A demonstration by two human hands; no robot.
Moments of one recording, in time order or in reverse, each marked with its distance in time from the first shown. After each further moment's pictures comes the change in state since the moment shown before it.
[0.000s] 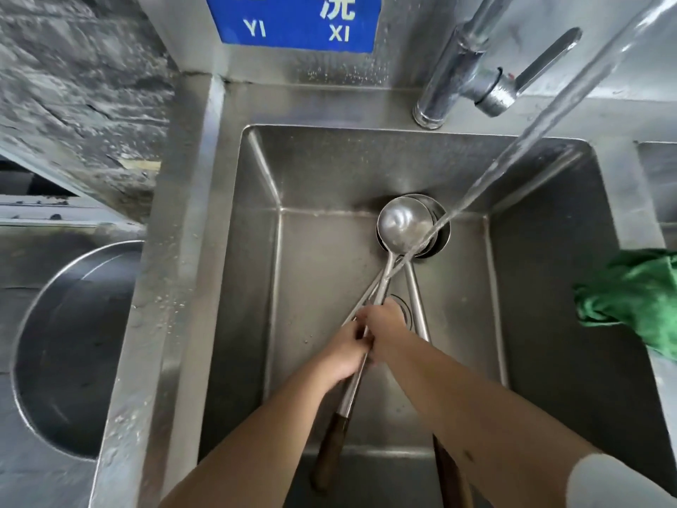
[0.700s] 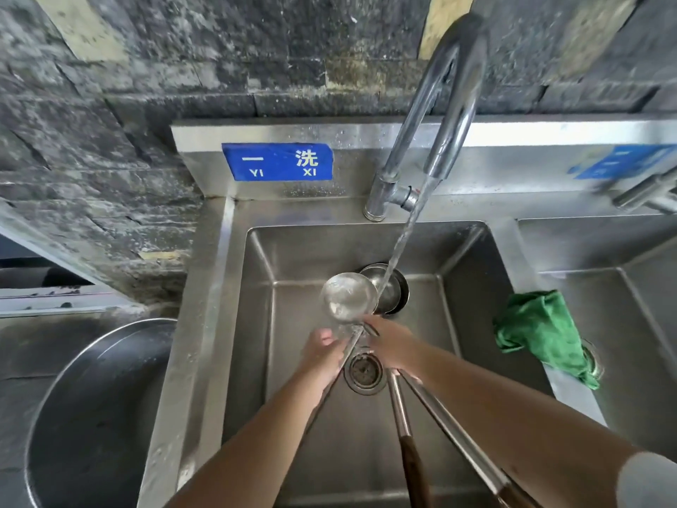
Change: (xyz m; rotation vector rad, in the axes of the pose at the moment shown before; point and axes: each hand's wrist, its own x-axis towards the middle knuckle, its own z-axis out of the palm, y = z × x) left_hand -0.058 0.087 -0.023 -0.374 0.324 -0.044; right_hand -0.111 -0.096 -0.082 -1.070 -0.195 -0.604
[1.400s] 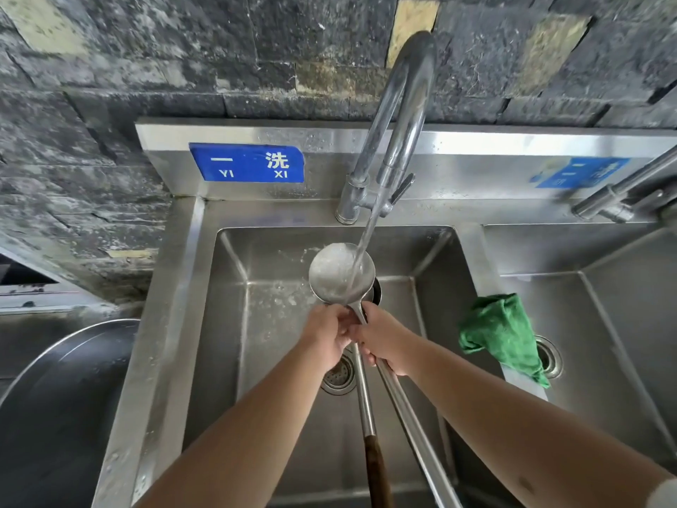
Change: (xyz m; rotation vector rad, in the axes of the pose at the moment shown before) left_hand -0.006 0.051 0.065 -0.480 -0.181 -0.036; right_hand -0.044 -0.010 -0.051 0.579 -0.002 0.115
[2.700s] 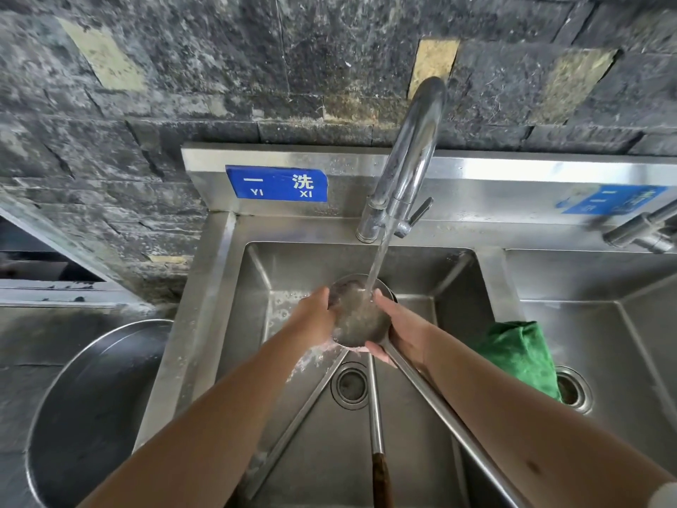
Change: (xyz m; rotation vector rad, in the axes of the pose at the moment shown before) left_hand -0.005 0.065 -0.027 1.308 0.147 0.393; right_hand 0.007 -0.028 -0.031 0.694 -0.237 0.304
